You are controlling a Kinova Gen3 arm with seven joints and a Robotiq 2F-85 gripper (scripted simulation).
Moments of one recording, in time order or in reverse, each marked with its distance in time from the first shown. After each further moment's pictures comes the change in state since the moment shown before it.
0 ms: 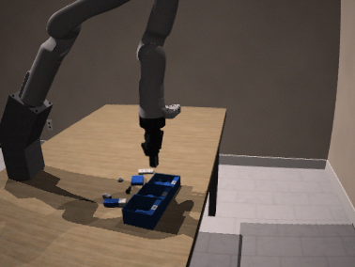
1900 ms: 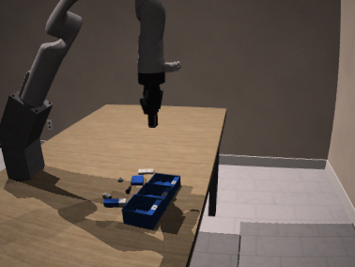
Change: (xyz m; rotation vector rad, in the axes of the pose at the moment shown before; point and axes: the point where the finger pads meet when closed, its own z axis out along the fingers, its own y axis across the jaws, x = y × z) arm 0.001 -0.001 -0.124 0.002 0.006 -0.002
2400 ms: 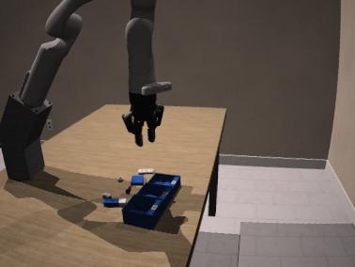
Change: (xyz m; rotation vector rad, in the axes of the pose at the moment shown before) arm -0.019 0.018 0.049 0.037 -0.010 0.530
